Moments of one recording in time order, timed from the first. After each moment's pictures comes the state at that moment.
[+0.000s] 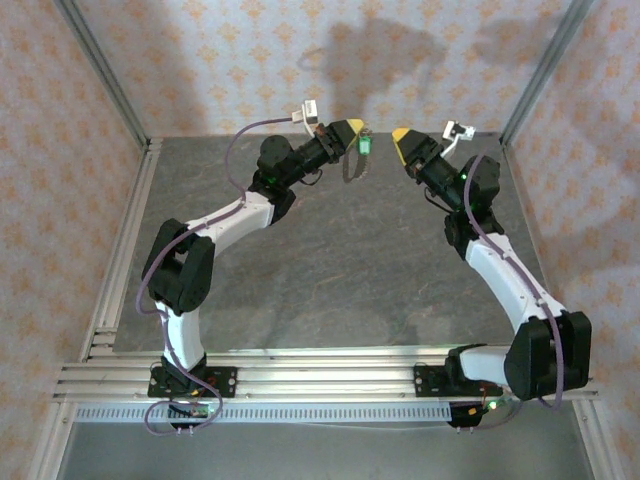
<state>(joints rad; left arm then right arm) -0.48 1.90 1.44 0.81 0.47 -1.29 0.19 1.27 0.98 0.49 -0.52 1.19</state>
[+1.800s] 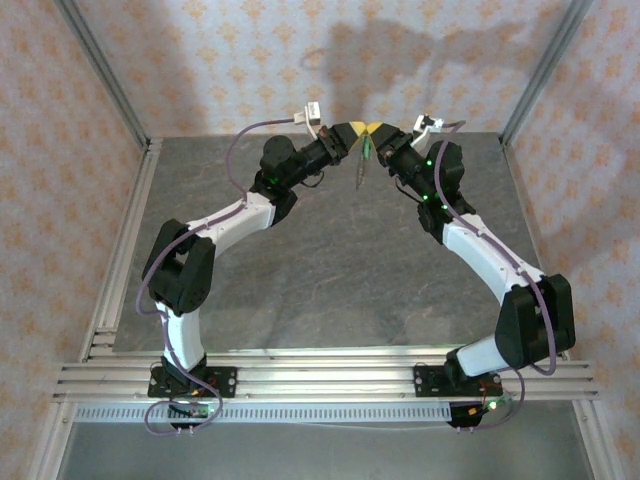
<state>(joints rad) -0.50 1.90 1.44 0.78 0.46 -1.25 0.32 1.44 1.10 0.46 -0.36 1.21</state>
